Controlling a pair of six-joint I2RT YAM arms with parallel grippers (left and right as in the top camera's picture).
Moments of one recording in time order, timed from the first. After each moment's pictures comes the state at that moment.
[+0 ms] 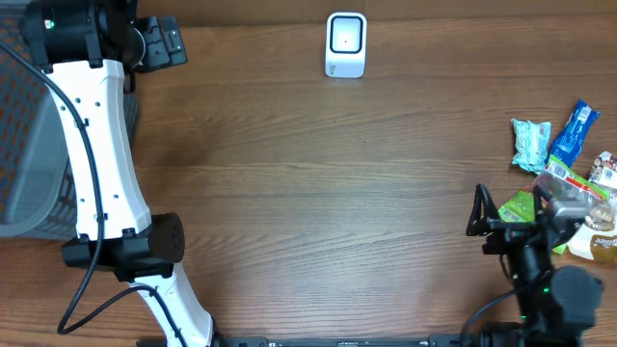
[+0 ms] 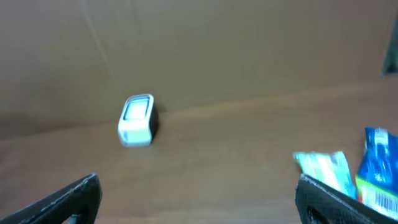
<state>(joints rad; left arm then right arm) 0.09 2.05 2.61 -1.57 -0.11 -0.20 -0.06 0.18 0.32 -0.24 -0.13 0.20</state>
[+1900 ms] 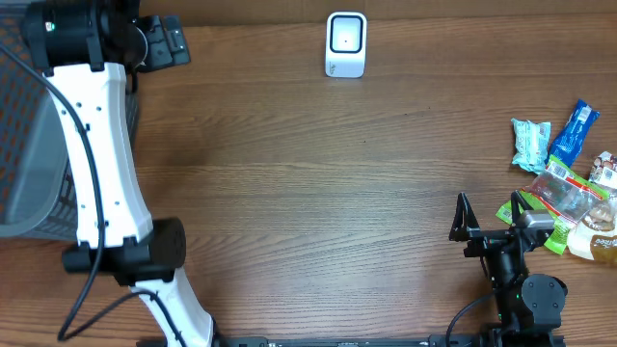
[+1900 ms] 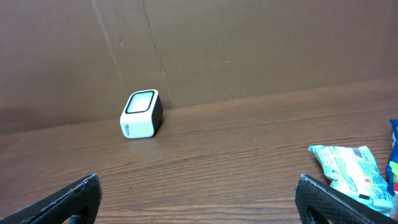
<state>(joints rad) 0.06 2.01 2.59 -1.57 -0.11 -0.20 0.01 0.01 0.02 -0.03 -0.08 0.20</state>
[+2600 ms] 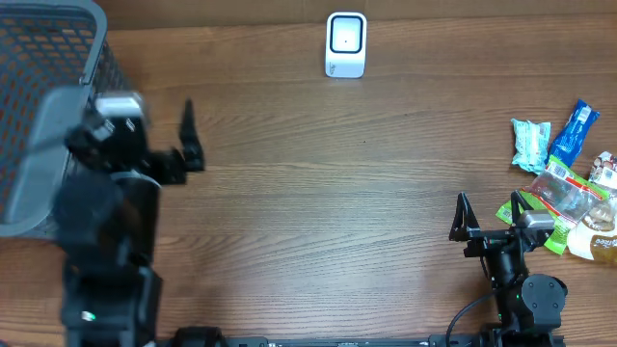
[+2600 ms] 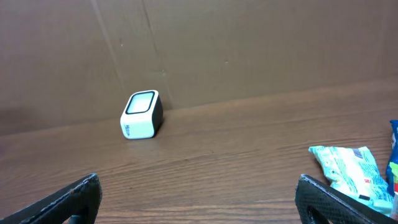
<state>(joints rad) -0.01 0.77 1.01 -0.35 -0.06 0.07 0.01 0.01 0.02 -0.03 -0.08 0.20</state>
